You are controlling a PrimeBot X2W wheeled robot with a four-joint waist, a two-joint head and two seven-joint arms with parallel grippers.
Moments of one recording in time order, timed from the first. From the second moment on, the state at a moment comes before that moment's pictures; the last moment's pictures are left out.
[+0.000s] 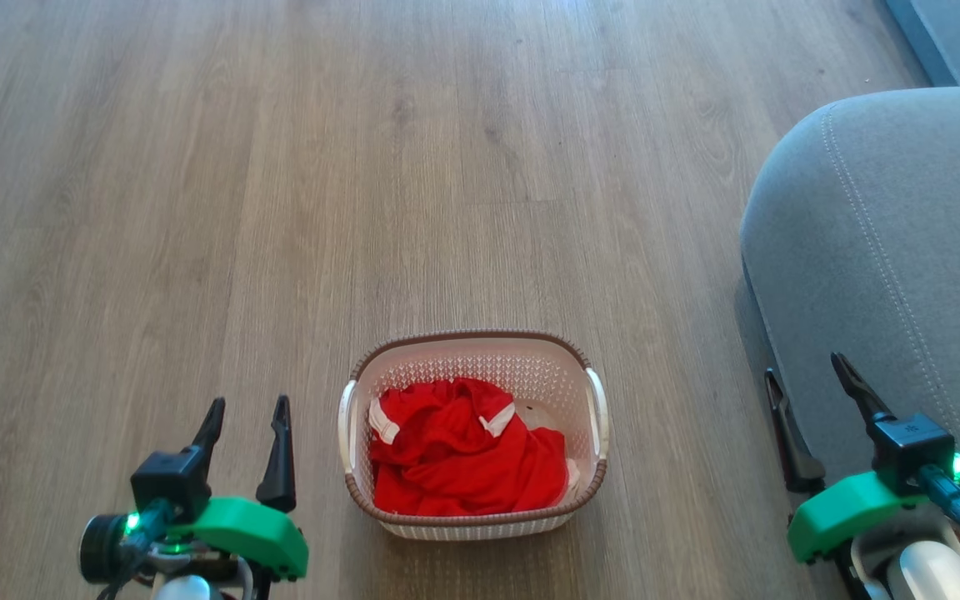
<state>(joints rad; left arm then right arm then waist) 0.00 0.04 -0.10 0.30 -0.18 -0.04 -0.25 -0.01 -0.28 0.19 0.16 0.21 0.12 -0.25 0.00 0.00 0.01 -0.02</state>
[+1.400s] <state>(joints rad) -0.44 0.05 -0.19 0.29 -0.04 -0.09 -0.26 -0.31 -0.16 0.13 0.06 0.18 0.12 -0.25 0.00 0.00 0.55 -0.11</state>
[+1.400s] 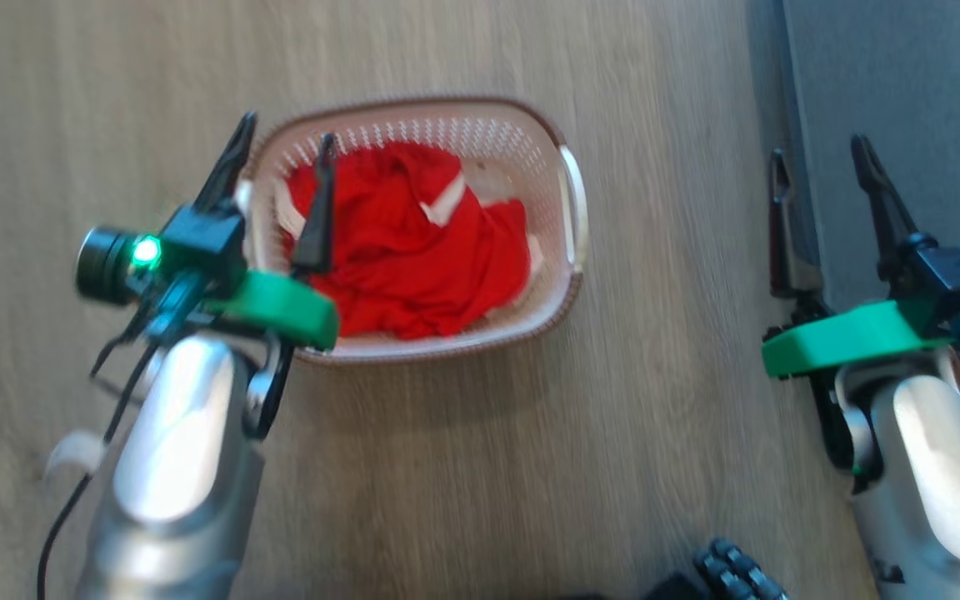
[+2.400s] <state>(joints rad) -0.94 0.26 -0.44 0.86 0.19 -0.13 0.26 -0.39 -0.06 0.22 0.05 0.24 0.12 -0.25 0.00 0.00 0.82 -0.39</state>
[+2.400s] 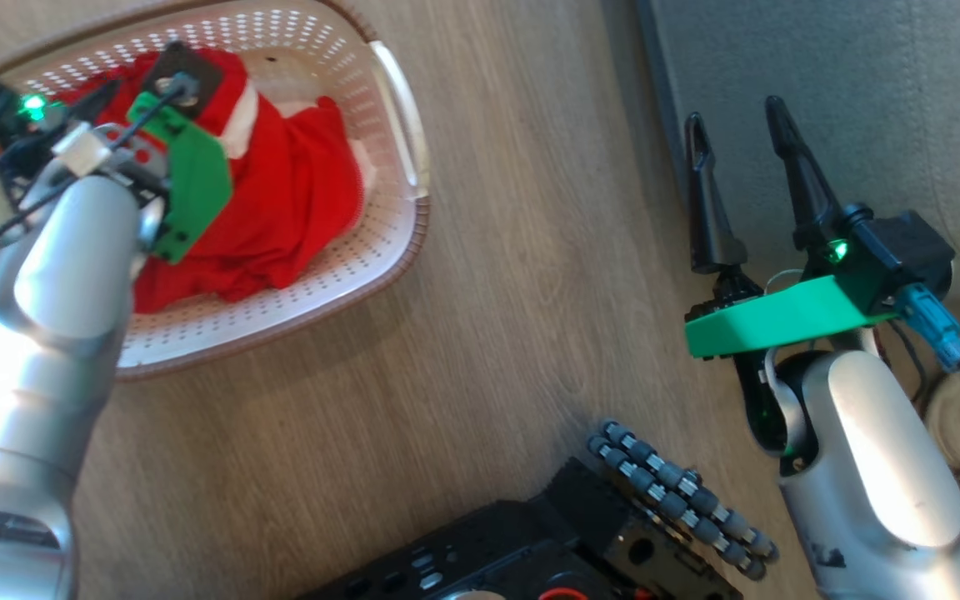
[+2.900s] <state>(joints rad) -0.97 0.34 -0.49 0.94 0.16 -0.13 0.34 -0.39 -0.05 0.24 0.04 0.29 0.12 -0.25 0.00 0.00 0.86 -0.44</state>
